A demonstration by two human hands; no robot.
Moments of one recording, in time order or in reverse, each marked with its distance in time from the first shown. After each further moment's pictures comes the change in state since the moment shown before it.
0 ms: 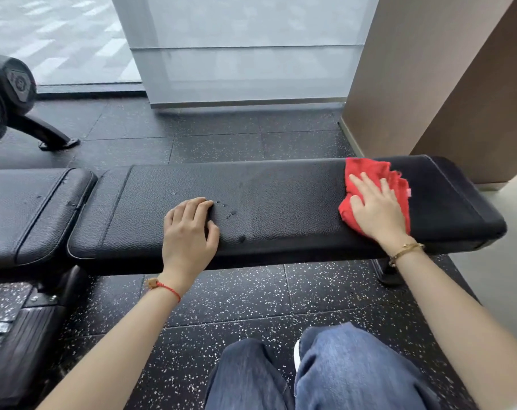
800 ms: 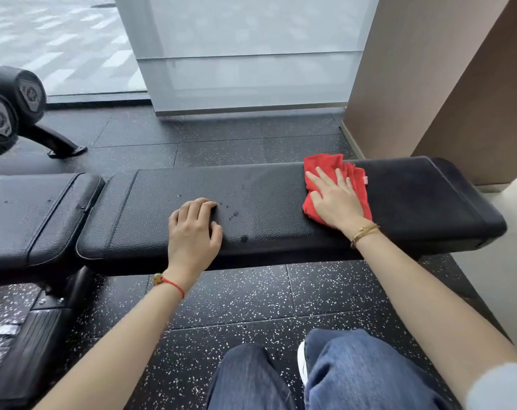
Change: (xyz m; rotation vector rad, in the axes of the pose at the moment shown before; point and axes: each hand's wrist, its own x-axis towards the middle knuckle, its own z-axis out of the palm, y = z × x) left_hand 0.003 0.007 -0.009 0.009 -0.070 -0.031; right_hand 0.015 -0.063 0.013 0.024 -0.114 -0.178
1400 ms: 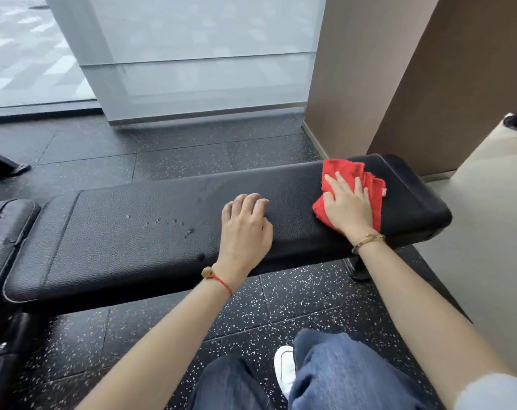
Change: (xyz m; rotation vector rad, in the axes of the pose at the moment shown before) left_hand 0.034 0.154 0.032 -0.126 -0.112 0.215; right_hand -0.020 0.086 -0.023 0.004 0.137 0.319
